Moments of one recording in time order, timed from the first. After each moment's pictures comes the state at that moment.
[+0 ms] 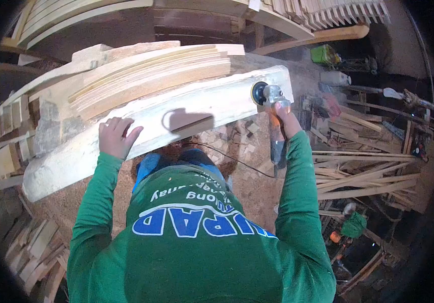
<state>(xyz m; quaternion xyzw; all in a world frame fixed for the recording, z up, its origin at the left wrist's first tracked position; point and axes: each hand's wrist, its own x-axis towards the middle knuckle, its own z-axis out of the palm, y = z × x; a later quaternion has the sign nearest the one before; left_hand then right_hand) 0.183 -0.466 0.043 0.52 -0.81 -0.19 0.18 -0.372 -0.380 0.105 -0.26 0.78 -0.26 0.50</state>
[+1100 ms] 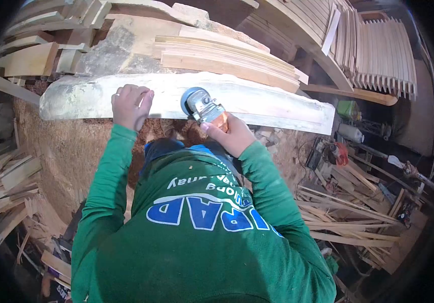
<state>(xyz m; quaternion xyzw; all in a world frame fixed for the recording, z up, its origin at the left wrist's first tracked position) 0.384 -0.393 0.042 0.68 -0.67 -0.10 0.27 0.068 -0.394 0.136 -0.56 0.61 -0.05 0.56</state>
